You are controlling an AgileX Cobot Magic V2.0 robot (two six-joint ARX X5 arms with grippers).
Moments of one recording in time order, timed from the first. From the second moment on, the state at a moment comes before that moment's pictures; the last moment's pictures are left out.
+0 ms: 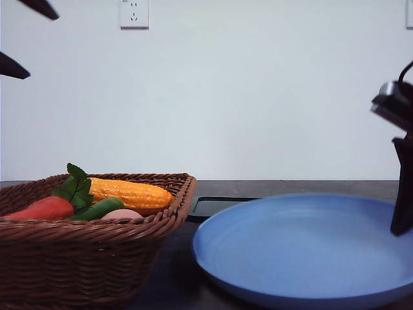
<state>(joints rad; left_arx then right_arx) -0.30 0.82 0.76 -0.72 0.72 -0.30 0.20 1.22 0.61 -0.55 -0.47 0.27</state>
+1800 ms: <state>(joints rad) -0.78 1.47 0.86 -0.58 0.16 -0.49 0.20 1.14 0.61 -0.58 -0.46 0.26</state>
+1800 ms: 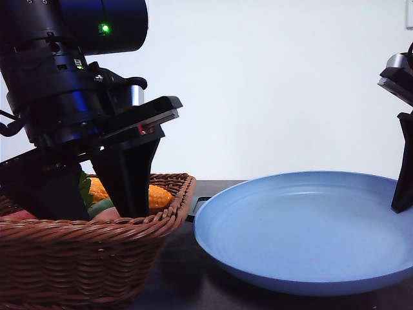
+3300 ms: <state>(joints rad) -0.97 1.39 1.28 -0.66 0.14 -0.29 0.15 1.02 0.73 -0.76 -0.70 0.22</state>
